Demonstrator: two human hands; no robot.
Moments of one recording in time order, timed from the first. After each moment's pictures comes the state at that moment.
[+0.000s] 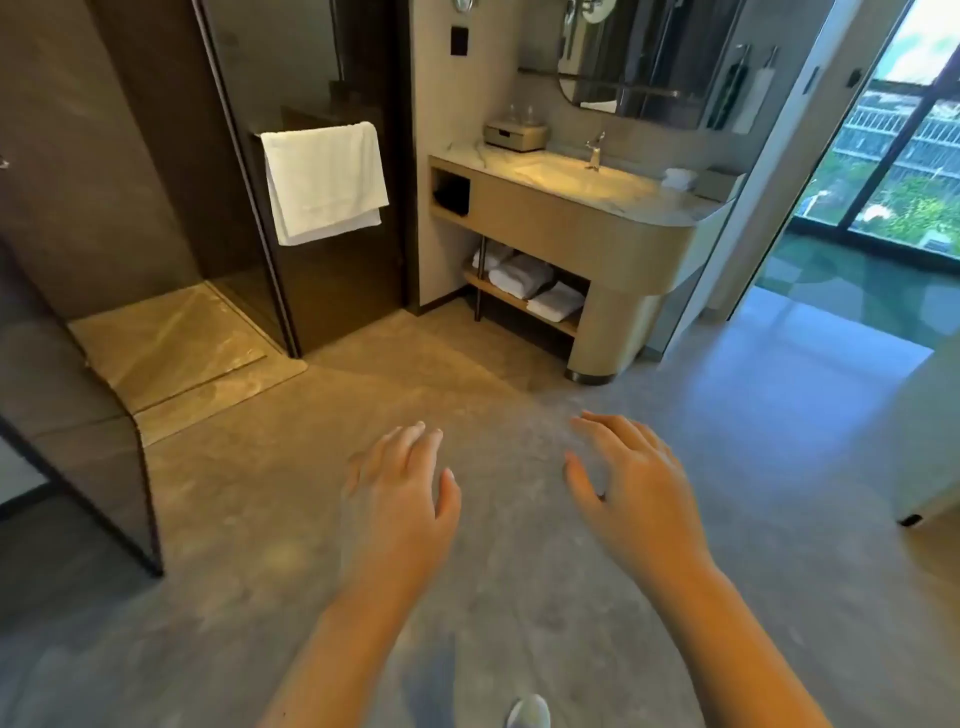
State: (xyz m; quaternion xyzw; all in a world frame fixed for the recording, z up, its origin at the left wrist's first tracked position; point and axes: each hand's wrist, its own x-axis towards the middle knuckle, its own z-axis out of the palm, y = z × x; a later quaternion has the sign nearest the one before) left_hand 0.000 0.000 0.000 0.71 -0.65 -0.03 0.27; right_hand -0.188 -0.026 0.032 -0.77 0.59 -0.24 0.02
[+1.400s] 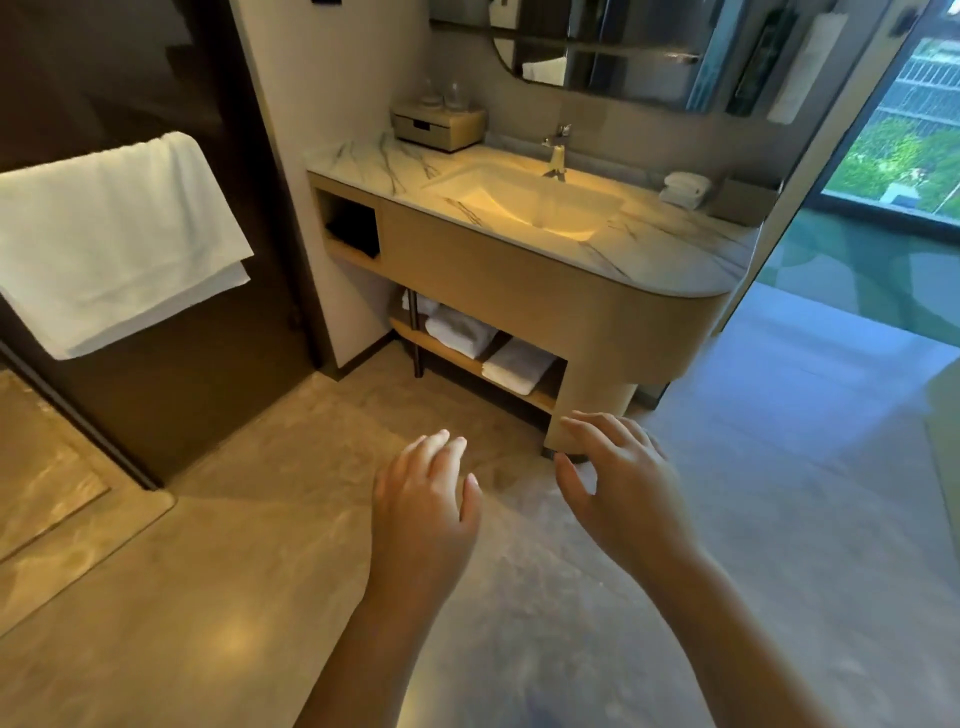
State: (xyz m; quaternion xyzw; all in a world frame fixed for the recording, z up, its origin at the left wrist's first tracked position) left_hand -0.061 -0.703 -0.033 0.64 -0.70 -0.10 0.30; right_hand -0.230 -0.706 0.007 -0.73 0.64 -0.25 -0.01
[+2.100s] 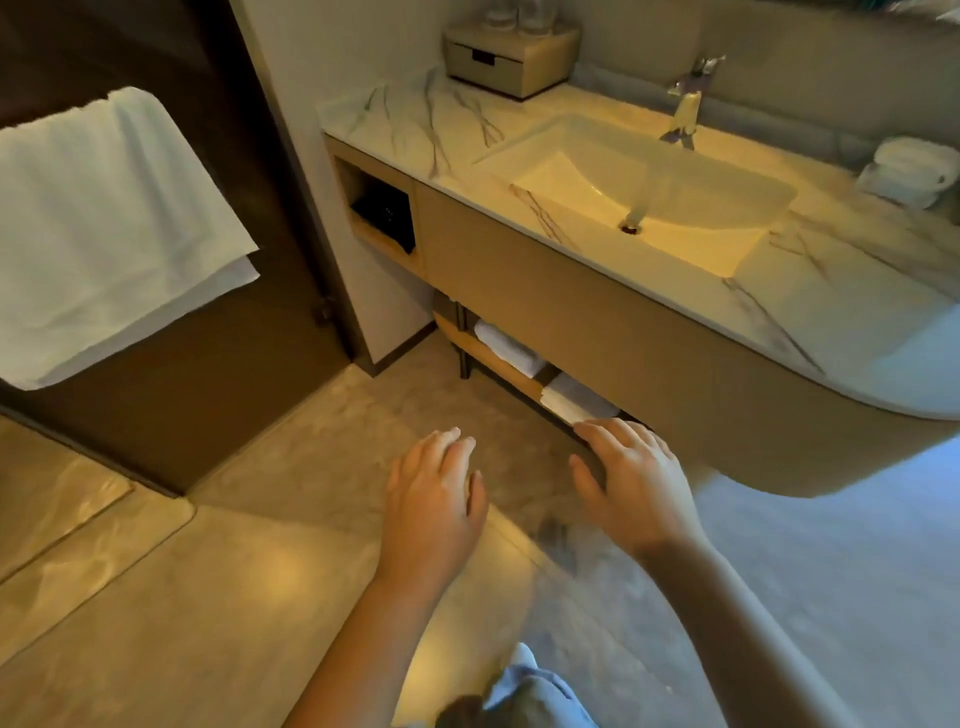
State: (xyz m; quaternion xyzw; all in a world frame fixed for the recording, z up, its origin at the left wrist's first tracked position) left_hand -0.041 -1.050 -0.116 0.69 -0.68 -0.10 0.24; right_hand -0.225 -1.078 -0.088 -0.76 0.61 -0.19 0.10
